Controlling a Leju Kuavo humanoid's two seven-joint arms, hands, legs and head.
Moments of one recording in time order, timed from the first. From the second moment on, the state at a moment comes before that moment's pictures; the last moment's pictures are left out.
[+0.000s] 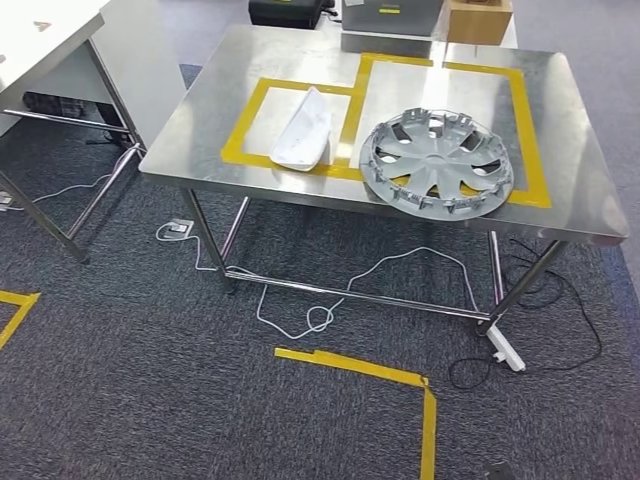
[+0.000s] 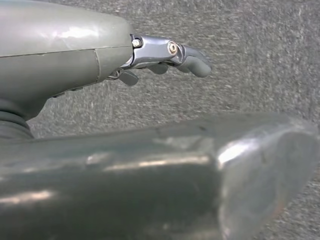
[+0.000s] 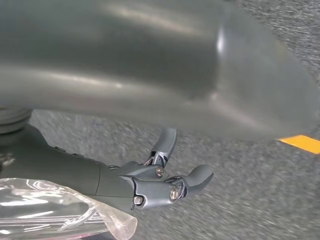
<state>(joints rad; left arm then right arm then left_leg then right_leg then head) 0.46 -0.36 0.63 -1.33 -0.90 -0.24 -0.26 0.60 -0.09 0.10 -1.43 0.06 -0.30 0.38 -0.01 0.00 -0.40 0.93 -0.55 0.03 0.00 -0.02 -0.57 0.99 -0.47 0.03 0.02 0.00</state>
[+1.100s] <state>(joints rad) 0.45 -0.37 0.63 -1.30 -0.89 -0.23 -0.26 0.63 0.06 -0.11 -1.44 0.05 -0.17 0.37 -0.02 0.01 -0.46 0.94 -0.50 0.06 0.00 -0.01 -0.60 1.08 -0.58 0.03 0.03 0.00</state>
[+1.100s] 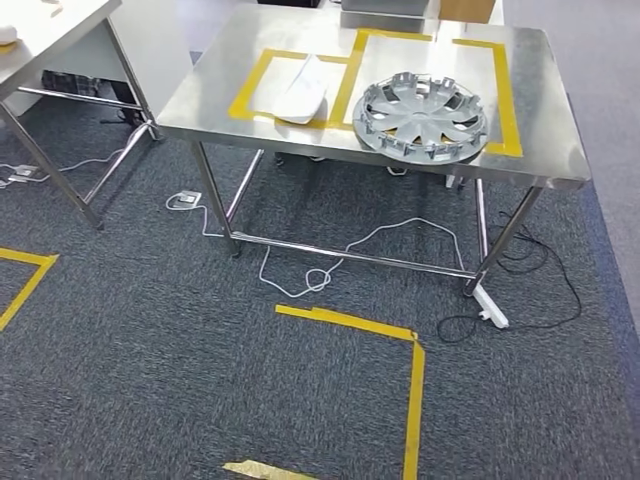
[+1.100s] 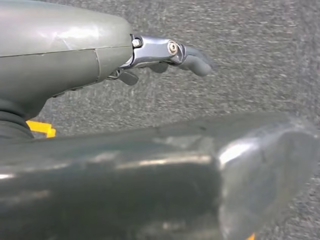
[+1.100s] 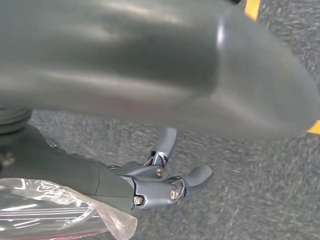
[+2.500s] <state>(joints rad) 0.46 -0.37 0.60 -1.29 -0.84 -0.20 -0.19 0.61 0.19 -0.31 -1.44 0.16 -0.04 0.35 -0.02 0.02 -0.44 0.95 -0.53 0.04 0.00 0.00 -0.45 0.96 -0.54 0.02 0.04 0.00</state>
